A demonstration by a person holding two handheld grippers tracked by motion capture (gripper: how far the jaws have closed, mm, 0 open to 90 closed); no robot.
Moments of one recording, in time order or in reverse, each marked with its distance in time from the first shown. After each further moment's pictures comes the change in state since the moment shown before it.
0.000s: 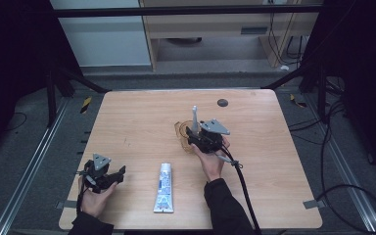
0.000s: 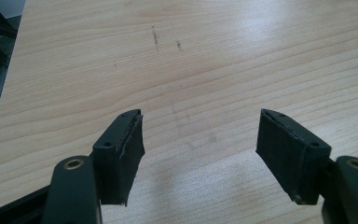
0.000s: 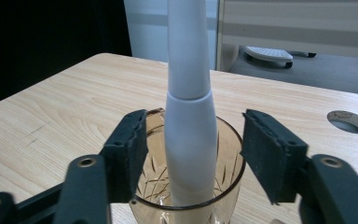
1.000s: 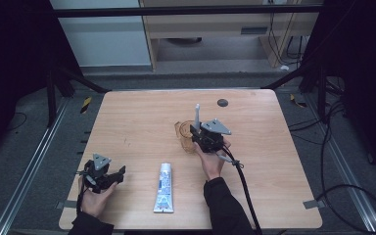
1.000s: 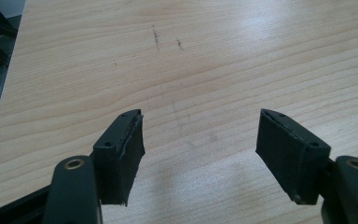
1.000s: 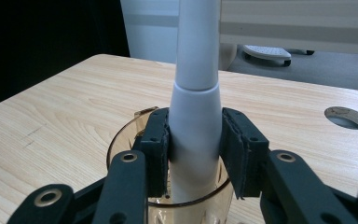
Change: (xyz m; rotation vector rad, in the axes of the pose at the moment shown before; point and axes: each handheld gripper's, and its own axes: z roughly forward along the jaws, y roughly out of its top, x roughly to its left) left arm 0.000 0.000 0.001 0.003 0.002 0.003; right arm -0.004 -0.003 0.001 -0.002 -0.007 0.018
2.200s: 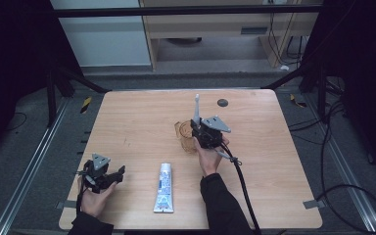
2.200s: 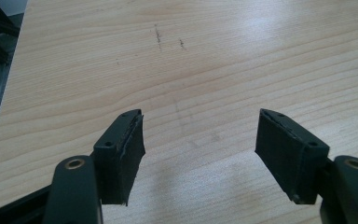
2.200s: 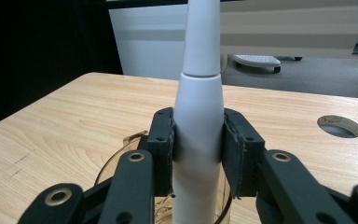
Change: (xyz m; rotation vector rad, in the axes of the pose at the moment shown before) left arm 0.001 0.000 0.000 0.003 0.002 -0.008; right arm -0.001 0.005 0.010 -0.048 -0.040 0.049
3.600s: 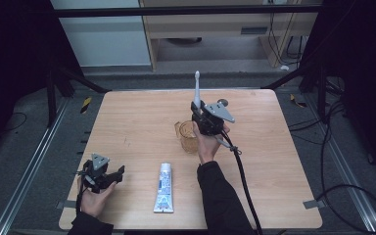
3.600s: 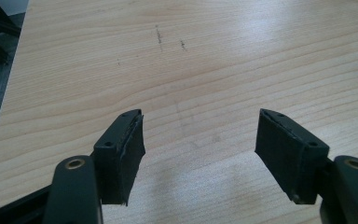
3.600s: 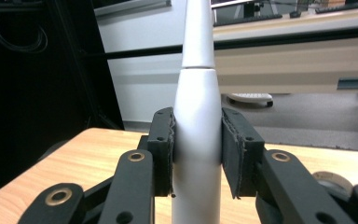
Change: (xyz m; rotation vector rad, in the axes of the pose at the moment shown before) left arm 0.001 0.000 -0.001 -0.005 -0.002 -0.008; right arm 0.000 0.045 0.000 -0.155 -0.029 0.052
